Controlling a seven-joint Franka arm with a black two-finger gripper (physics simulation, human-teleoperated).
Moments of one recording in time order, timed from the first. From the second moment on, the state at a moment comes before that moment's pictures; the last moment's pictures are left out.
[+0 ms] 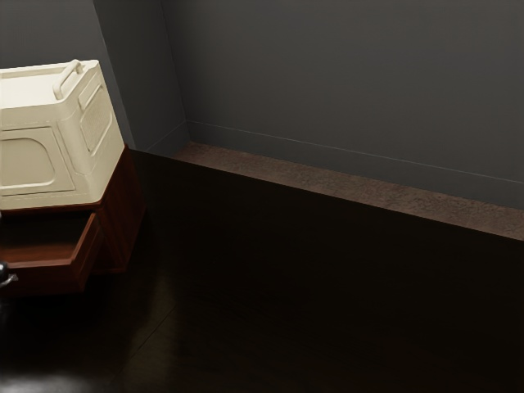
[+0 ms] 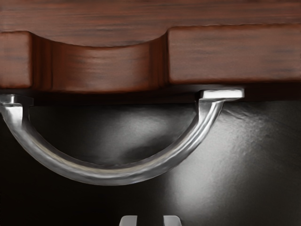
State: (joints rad) arm 0.33 -0.74 0.34 -2.78 0.28 2.09 -0.03
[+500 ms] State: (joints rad) arm 0.33 -0.66 0.34 -2.75 0.27 2.13 -0.04
